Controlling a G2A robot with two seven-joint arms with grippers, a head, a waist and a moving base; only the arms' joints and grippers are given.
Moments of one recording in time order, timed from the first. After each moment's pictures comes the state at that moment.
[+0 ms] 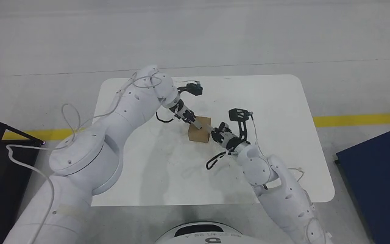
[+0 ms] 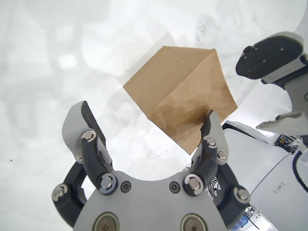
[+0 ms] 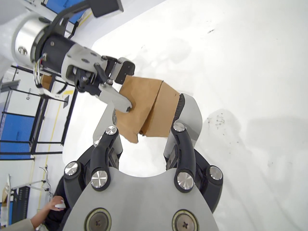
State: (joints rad) left arm 0.32 -1.52 -0.28 -0.46 0.07 -0.51 -1.26; right arm -1.56 -1.25 1.14 -1.85 -0.75 0.19 0.45
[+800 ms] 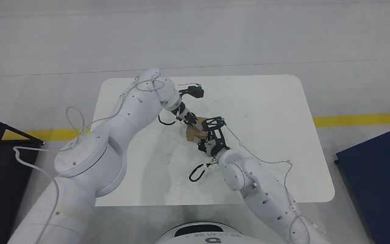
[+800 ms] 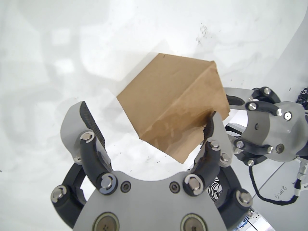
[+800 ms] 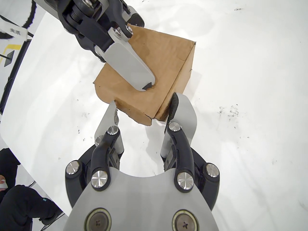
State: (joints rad) left arm 0.34 -1.54 -0.32 -0.43 0.10 -0.53 -1.23; right arm -1.45 -1.28 0.93 -1.79 -1.03 0.31 0.58
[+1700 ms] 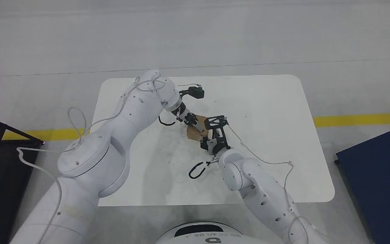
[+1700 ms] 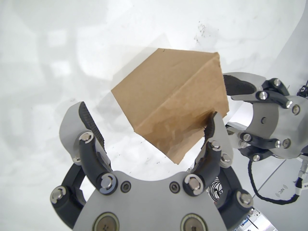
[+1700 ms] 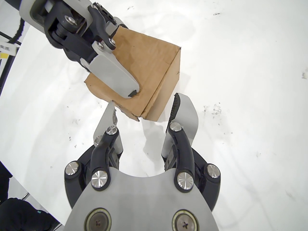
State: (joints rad) left arm 0.34 -1.57 -0.36 -0.39 0.13 -0.56 -1.24; right arm -1.44 -1.30 0.93 -1.78 -1.09 0.37 0.57
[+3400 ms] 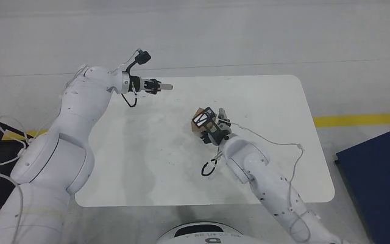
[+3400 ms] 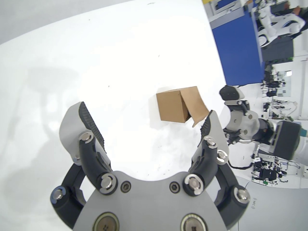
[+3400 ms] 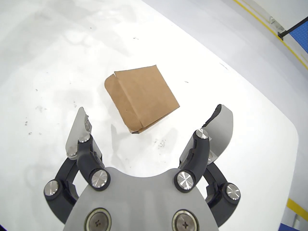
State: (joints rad) left arm 0.33 -1.30 -0.64 -0.31 -0.13 -0.74 -1.08; right arm -1.34 -1.28 0.95 -1.86 -1.51 -0.02 0.79
